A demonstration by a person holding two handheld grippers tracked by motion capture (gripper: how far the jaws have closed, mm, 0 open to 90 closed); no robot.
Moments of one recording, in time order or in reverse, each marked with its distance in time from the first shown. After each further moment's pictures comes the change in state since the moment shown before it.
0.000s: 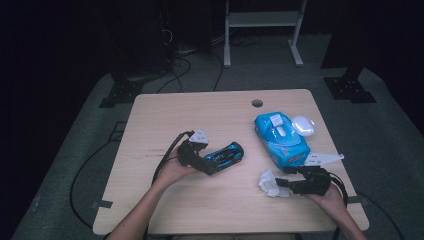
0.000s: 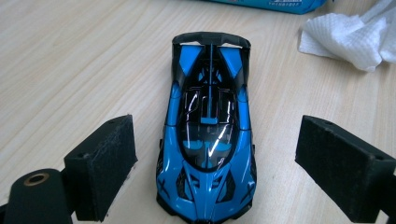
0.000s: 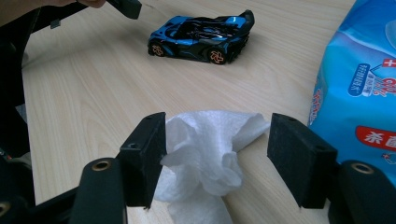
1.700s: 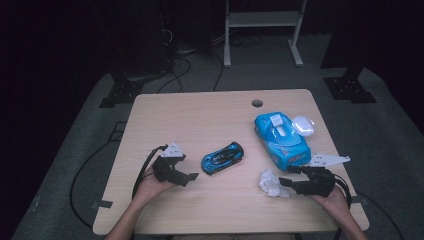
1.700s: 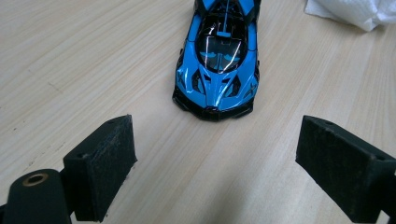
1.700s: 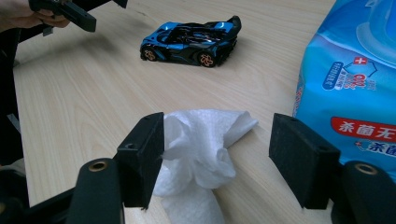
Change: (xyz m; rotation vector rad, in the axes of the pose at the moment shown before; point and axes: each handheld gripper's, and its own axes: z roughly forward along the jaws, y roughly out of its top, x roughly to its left) left arm -0.005 -0.065 -0.045 -0.045 0.049 -0.107; right arm -0.001 -0.005 -0.009 -0.035 -0.032 0.015
